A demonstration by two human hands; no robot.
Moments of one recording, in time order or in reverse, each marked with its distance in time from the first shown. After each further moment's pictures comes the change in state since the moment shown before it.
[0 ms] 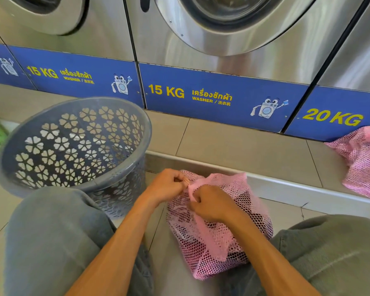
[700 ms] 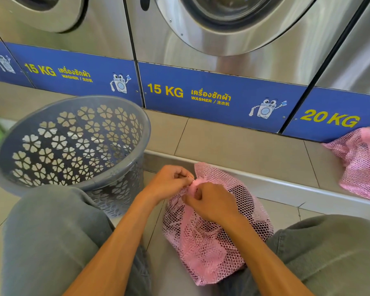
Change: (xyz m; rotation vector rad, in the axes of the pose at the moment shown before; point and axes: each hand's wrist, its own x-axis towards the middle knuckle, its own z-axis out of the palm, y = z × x) left_hand -0.004 0.011 0.002 -0.201 -0.025 0.078; right_hand -0.010 -0.006 0.004 0.021 0.226 0.106
